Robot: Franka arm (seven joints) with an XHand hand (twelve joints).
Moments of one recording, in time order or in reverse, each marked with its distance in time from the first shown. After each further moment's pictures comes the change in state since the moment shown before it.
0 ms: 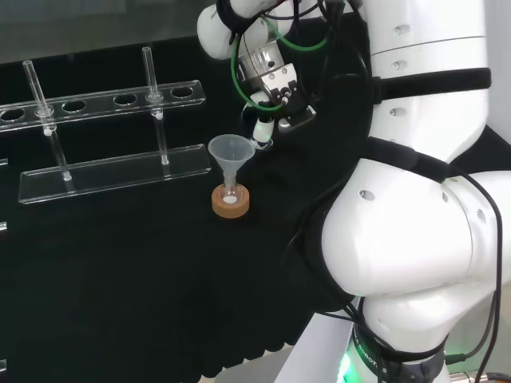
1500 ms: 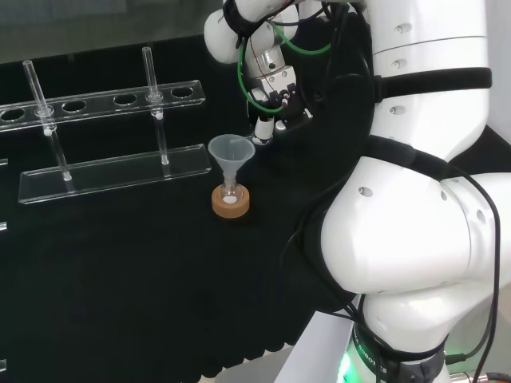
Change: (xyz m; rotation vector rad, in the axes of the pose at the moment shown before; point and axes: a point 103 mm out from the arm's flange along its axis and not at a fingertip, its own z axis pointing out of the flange) arm -0.008 0.039 0.000 -0.131 0.010 0.064
